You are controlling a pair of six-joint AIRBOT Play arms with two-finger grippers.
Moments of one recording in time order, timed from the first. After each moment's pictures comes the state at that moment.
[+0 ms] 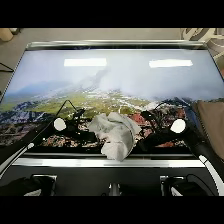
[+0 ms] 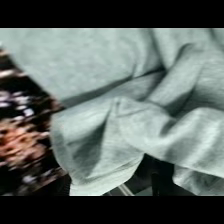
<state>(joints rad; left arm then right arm) -0.47 -1.30 0.70 0.97 -0.90 -1.56 0.20 -1.02 0.61 -0.99 1.18 0.99</state>
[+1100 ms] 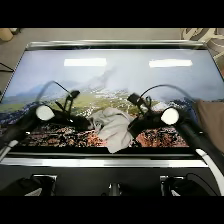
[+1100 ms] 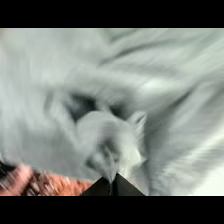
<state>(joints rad) -0.37 -1.11 0.96 1.06 -0.99 -1.38 0.37 -1.02 0.93 -1.10 1.01 0.97</state>
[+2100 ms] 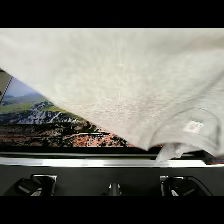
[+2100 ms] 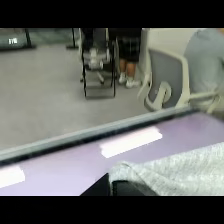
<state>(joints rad) -0.37 -0.70 1.55 1.44 -1.03 -1.51 0.38 -0.71 1.61 -1.70 1.14 1.15</state>
